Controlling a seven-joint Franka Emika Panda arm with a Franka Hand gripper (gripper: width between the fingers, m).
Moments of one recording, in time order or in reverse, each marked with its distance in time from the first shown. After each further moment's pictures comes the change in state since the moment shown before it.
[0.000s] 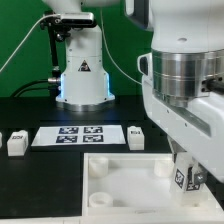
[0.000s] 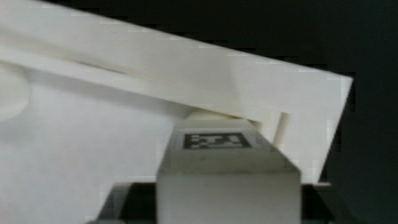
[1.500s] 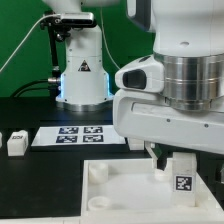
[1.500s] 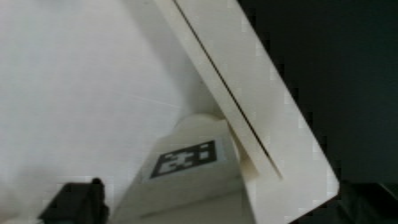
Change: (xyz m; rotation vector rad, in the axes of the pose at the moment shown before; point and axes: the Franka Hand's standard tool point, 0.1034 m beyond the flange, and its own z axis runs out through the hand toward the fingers) arm -0.002 0.002 0.003 -0.020 -0.006 -0.931
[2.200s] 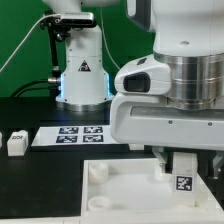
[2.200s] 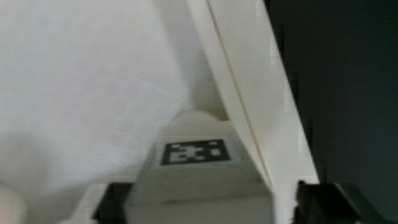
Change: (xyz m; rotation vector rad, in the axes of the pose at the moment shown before) arm 0.000 0.000 0.000 0.000 0.001 -0.132
